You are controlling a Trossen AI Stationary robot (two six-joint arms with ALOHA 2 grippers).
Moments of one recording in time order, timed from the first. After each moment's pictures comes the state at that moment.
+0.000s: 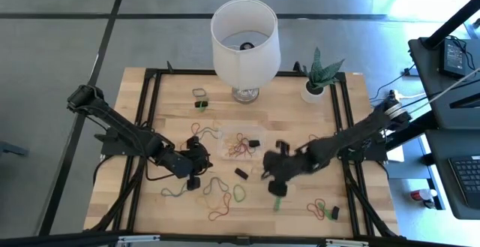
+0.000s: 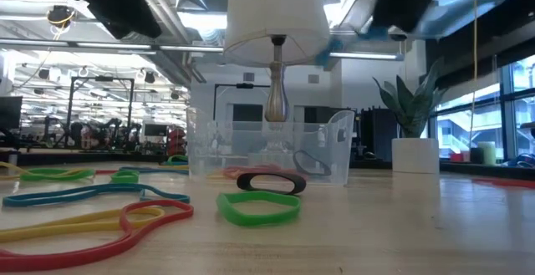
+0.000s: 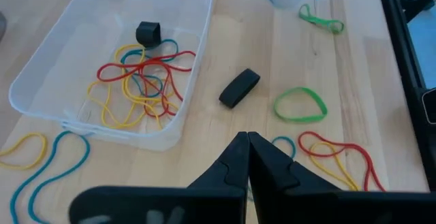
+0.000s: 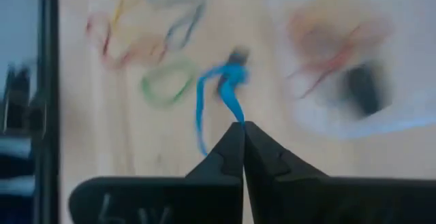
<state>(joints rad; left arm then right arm) -0.53 1.28 0.83 -0.35 -0.43 -0.56 0.44 1.58 1.21 -0.60 0.28 0.60</state>
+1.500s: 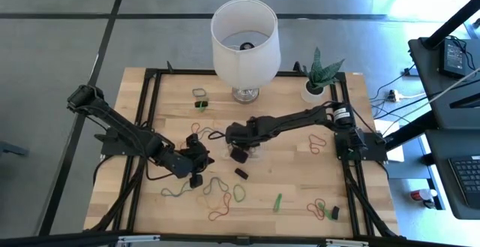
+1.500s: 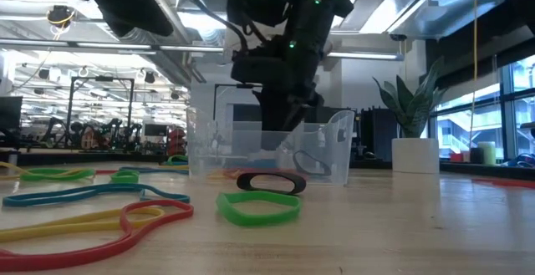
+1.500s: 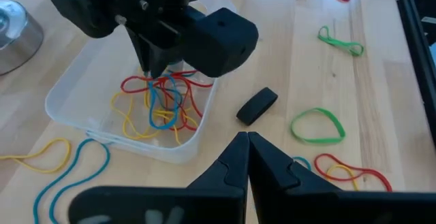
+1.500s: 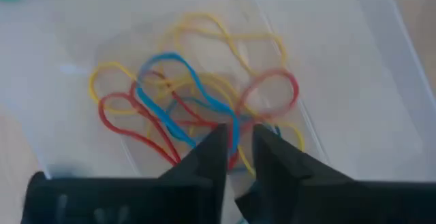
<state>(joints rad) -0.53 1.28 0.83 -0.33 -0.52 -0.59 0.06 2.10 1.59 -0.73 0.18 0.49</state>
